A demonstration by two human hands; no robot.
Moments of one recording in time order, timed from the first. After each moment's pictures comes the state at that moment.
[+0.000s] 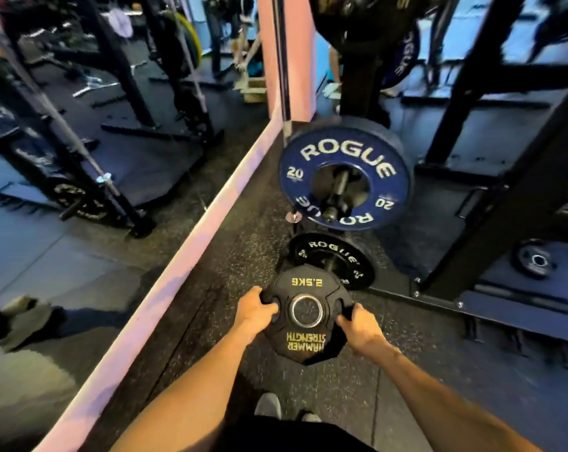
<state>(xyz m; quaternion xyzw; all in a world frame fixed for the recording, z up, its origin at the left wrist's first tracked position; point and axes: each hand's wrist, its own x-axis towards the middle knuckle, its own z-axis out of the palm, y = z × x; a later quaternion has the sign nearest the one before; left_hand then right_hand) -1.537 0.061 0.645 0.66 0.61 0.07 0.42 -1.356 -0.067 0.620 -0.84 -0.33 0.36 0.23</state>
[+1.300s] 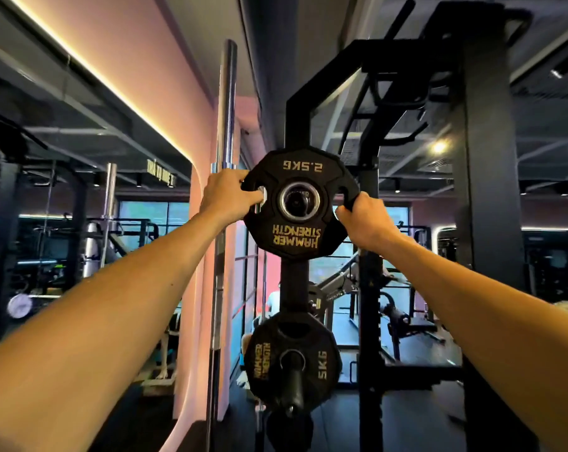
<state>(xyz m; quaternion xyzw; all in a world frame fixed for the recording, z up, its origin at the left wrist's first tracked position) -1.365 0.287 1.317 0.78 0.14 0.59 0.13 -1.215 0.108 1.293 -0.75 -0.41 -0.27 0.45</state>
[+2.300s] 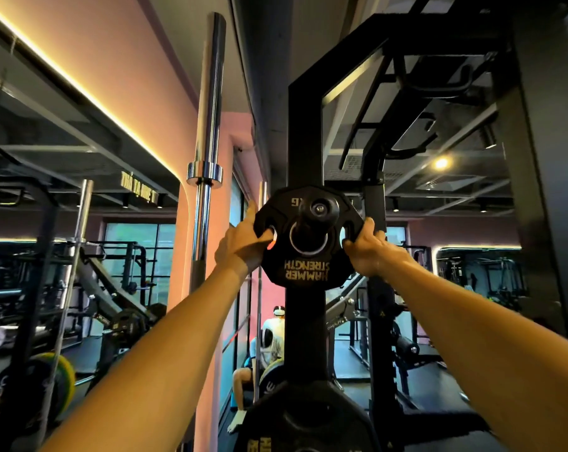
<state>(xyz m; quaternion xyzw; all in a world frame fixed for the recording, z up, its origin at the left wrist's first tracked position) -1.201 0.437 1.306 0.82 0.19 0.52 0.14 -1.056 0.266 1.312 -0.87 -0.31 -0.22 0.32</state>
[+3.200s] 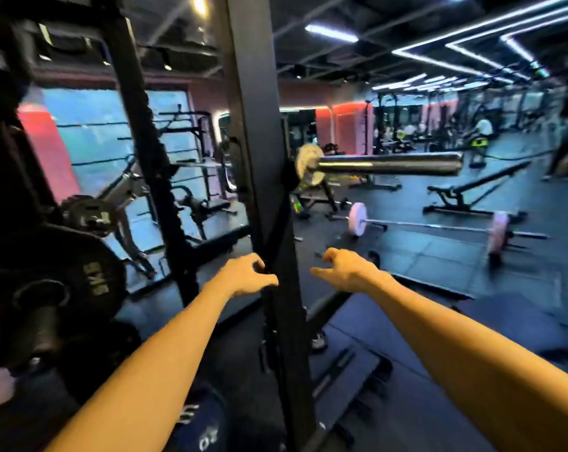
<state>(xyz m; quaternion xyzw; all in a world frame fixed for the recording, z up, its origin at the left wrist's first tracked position) -1.084 0.101 0.996 0.98 -0.03 -0.01 0.20 -1.084 -0.121 0.976 -0.97 -0.06 -0.03 0.24</state>
